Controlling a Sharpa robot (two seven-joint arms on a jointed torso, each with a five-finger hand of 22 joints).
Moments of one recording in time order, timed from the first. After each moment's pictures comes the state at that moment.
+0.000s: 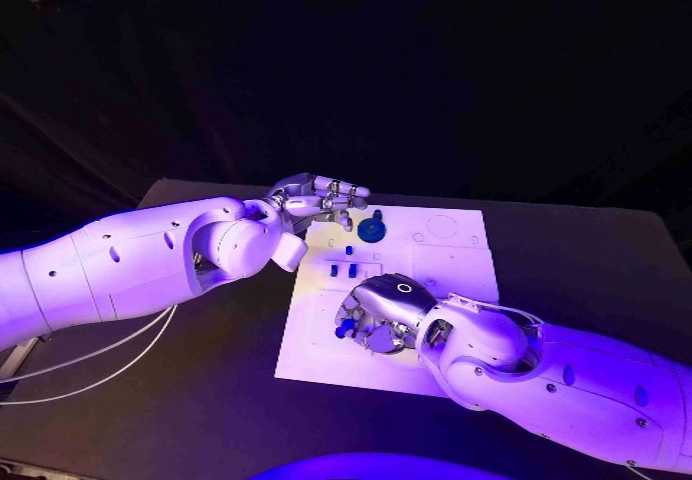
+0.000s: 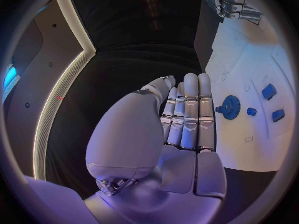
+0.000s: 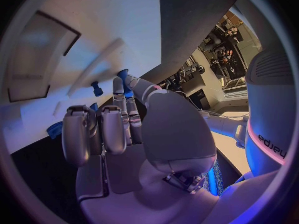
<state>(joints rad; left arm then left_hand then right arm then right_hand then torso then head) 1.19 -0.90 0.03 1.54 -0.09 -0.16 0.16 1.47 -0.15 0.34 0.08 0.30 1.02 0.18 0.07 0.16 1.07 0.11 0.27 0.22 1.14 0.03 0.78 0.52 0.18 0.97 0.12 0.76 0.76 1.09 -0.56 -0.13 1.67 -1.68 -0.30 -0.18 1.35 -0.09 0.48 -0.03 0.17 1.14 0.12 0.11 0.17 1.24 0.06 0.14 0.15 1.47 -0.02 1.37 1.22 0.05 1.46 0.08 1.41 1.31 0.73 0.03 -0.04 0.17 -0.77</state>
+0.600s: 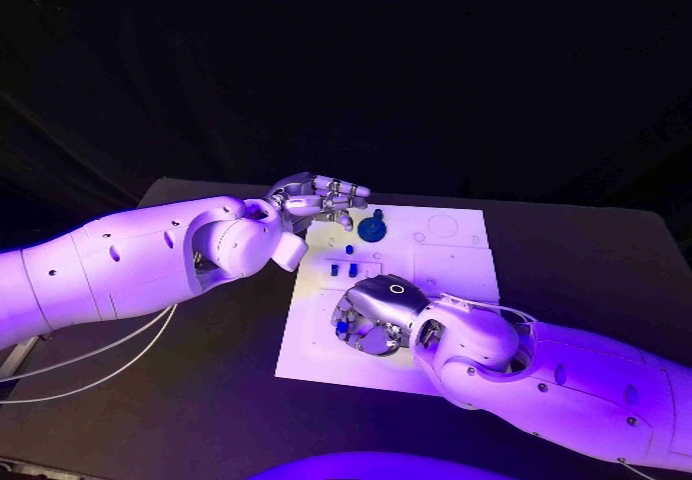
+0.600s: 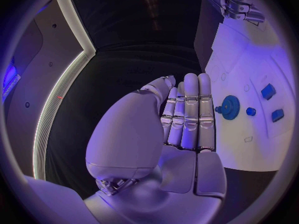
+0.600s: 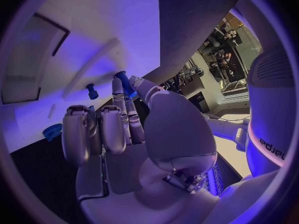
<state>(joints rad) 1.19 -0.90 0.03 1.54 -0.09 -0.15 0.16 1.47 -0.15 0.34 0.08 0.30 1.02 0.18 0.07 0.16 1.07 0.11 0.27 0.22 1.14 0.03 0.78 0.52 0.18 0.97 0.12 0.76 0.76 1.09 -0.53 -0.13 1.66 -1.70 -0.27 -0.19 1.30 -0.10 0.44 -0.02 0.21 1.11 0.14 0.08 0.19 1.22 0.07 0.12 0.15 1.46 -0.02 1.37 1.22 0.05 1.47 0.08 1.40 1.31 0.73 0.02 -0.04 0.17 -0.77</state>
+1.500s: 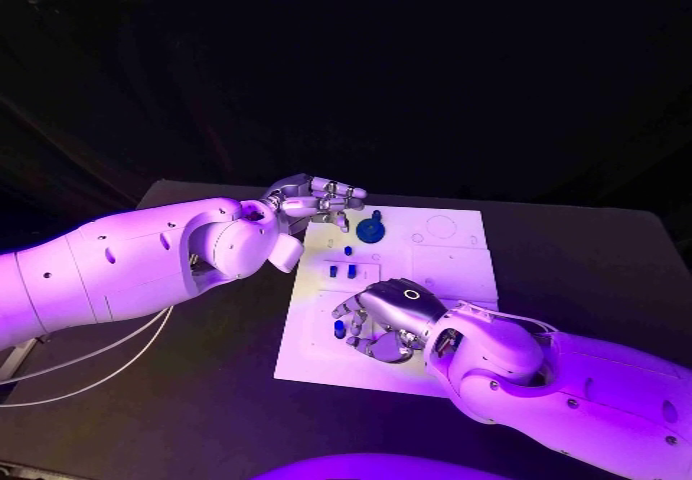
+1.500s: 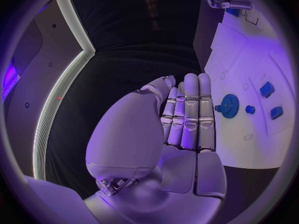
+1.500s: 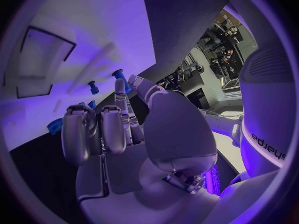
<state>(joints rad) 1.19 -0.91 0.03 1.54 -0.09 -0.15 0.16 1.47 -0.15 0.34 0.08 0.30 1.02 0.18 0.07 0.15 1.06 0.11 0.27 0.22 1.13 0.04 0.78 0.52 0.18 0.97 0.12 0.76 0.76 1.09 -0.63 -0.13 1.76 -1.69 -0.32 -0.20 1.28 -0.14 0.41 -0.02 0.21 0.89 0.11 0.06 0.13 1.23 0.05 0.12 0.18 1.47 -0.02 1.37 1.22 0.05 1.46 0.09 1.40 1.31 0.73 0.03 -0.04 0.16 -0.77</state>
